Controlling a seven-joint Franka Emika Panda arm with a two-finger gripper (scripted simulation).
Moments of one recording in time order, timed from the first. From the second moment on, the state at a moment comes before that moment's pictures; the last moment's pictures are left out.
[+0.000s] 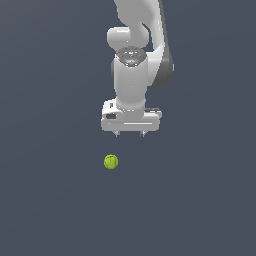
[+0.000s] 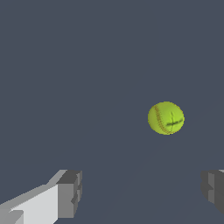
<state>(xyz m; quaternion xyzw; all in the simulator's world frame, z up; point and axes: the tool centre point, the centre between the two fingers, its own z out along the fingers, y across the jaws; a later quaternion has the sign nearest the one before) 0.008 0.008 0.196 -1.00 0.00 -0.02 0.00</state>
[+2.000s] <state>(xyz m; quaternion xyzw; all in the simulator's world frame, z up) 0.042 -0.042 0.133 -0.98 -0.17 -0.01 0.00</state>
